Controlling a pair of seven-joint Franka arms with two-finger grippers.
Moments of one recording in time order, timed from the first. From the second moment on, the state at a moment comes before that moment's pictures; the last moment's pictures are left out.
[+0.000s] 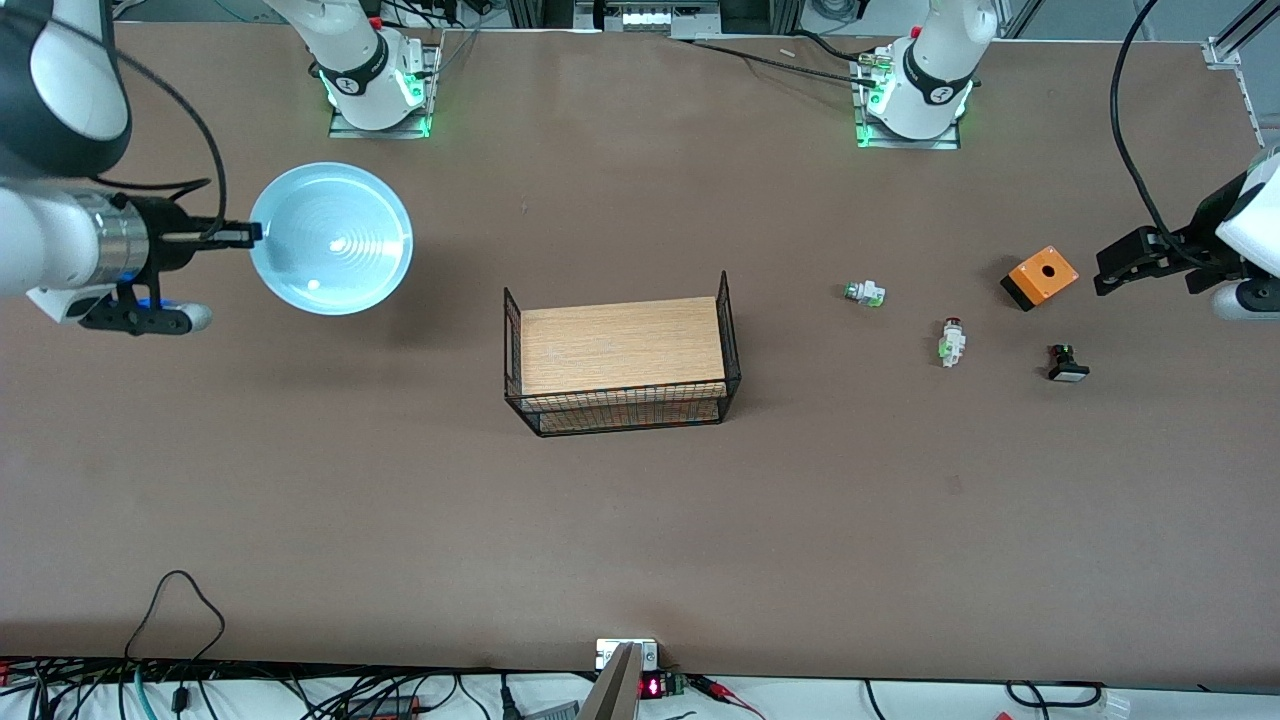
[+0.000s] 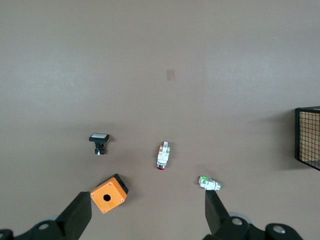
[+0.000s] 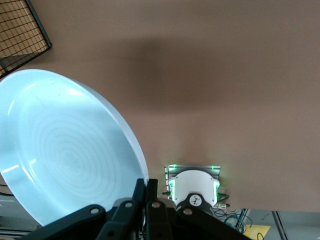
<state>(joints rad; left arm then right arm) 0.05 0.09 -0.06 -1.52 0.03 1.59 -0.02 -0.01 0.31 0.05 -1.42 0.13 1.20 0.10</state>
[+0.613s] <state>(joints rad) 0.05 0.01 -0.07 -1.63 0.03 1.62 -0.02 -0.18 0.52 0.05 -1.43 0.12 1.51 -0.30</state>
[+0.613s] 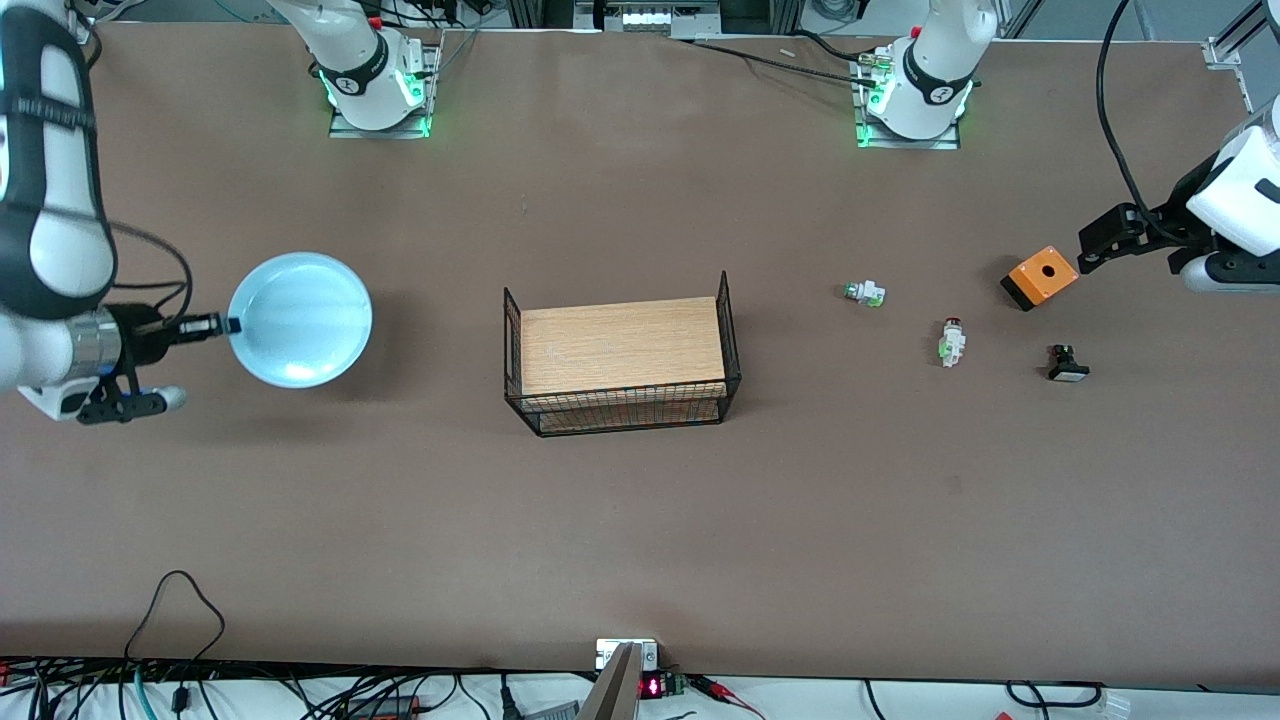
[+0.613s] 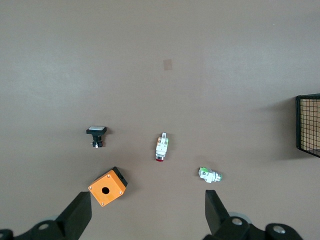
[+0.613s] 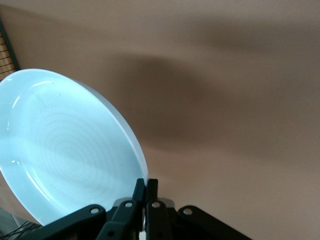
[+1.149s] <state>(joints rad) 0.05 0.01 -0.07 -1.64 0.03 1.67 -0.02 -0.31 0.69 0.05 -1.43 0.12 1.74 -0.54</state>
